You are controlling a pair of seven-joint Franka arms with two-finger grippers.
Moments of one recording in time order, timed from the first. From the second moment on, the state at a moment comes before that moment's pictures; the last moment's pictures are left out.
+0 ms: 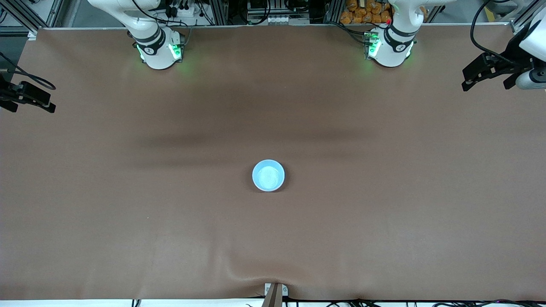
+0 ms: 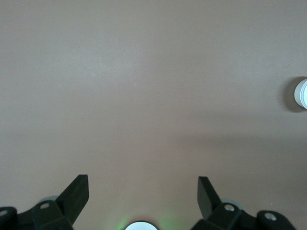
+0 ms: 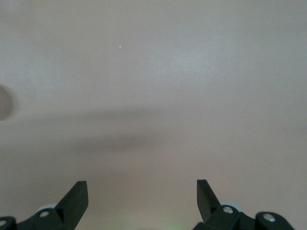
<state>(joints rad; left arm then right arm) 0.02 -0.10 -0.12 -1.56 0.01 1.46 -0.14 -0.03 -0.02 -0.06 -1.57 0.00 1.50 -0.05</state>
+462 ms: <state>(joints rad) 0.02 -0.10 -0.12 -1.56 0.01 1.46 -0.14 -0.03 -0.02 -0.06 -1.57 0.00 1.50 -0.05</state>
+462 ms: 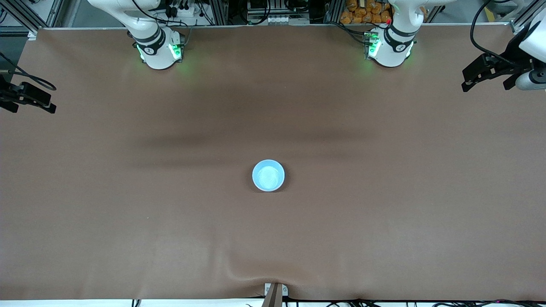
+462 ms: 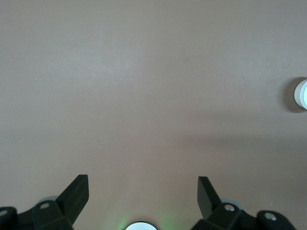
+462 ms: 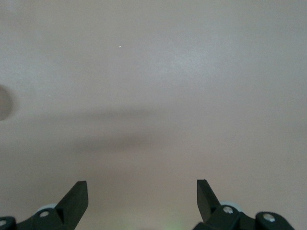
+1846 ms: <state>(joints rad) 0.02 -0.10 -0.12 -1.56 0.00 1.46 -0.14 -0.03 -0.02 -0.06 -1.57 0.00 1.50 -0.05</state>
